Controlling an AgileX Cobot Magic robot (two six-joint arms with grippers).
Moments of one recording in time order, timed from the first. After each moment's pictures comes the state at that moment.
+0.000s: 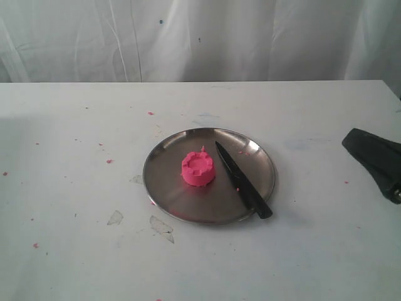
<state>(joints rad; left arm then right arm) -0.02 0.00 0.02 0.33 0.33 -0.71 -0.02 0.75 -0.17 -0.90 -0.73 1.48</state>
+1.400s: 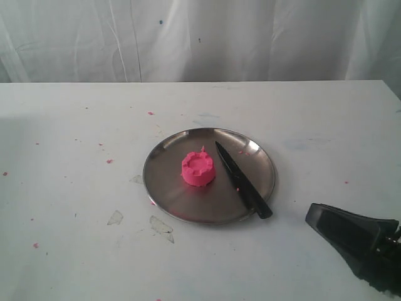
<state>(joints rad) -0.02 0.00 0.02 0.33 0.33 -0.71 -0.02 0.70 -0.06 -1.25 -0.83 1.63</state>
